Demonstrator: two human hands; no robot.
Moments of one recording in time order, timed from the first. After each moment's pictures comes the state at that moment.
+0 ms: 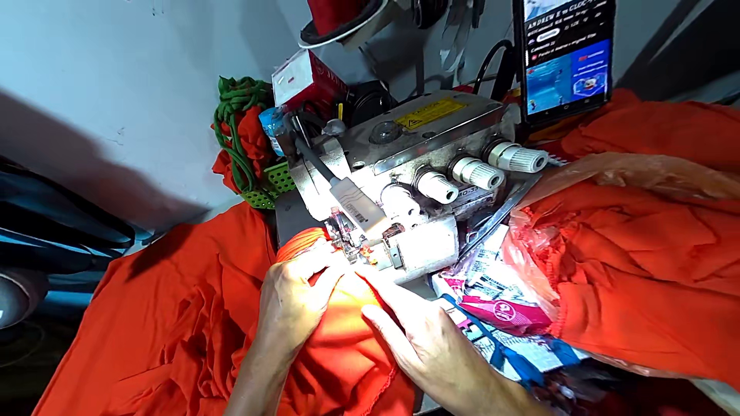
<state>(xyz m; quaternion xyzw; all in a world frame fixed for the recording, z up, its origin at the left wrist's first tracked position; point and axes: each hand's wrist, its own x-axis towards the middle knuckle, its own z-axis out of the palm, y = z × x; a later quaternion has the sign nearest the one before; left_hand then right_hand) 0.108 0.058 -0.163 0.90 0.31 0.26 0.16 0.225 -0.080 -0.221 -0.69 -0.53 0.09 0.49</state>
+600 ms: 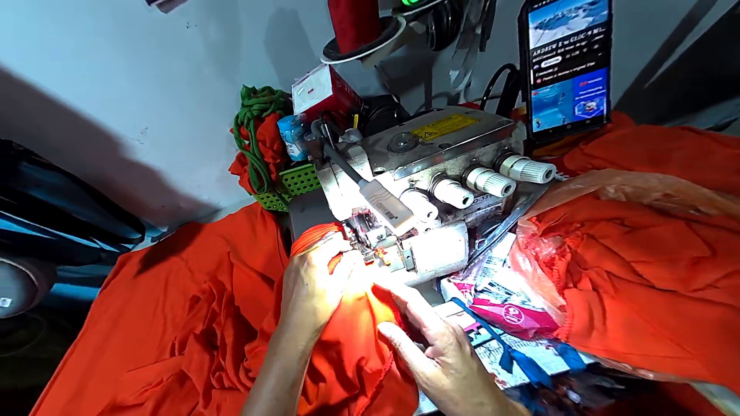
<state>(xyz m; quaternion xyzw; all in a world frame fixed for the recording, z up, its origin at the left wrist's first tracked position) 0.116 0.060 -0.164 0.89 0.31 0.29 0.15 0.211 -0.087 -0.229 -0.59 -0.50 0.16 0.61</state>
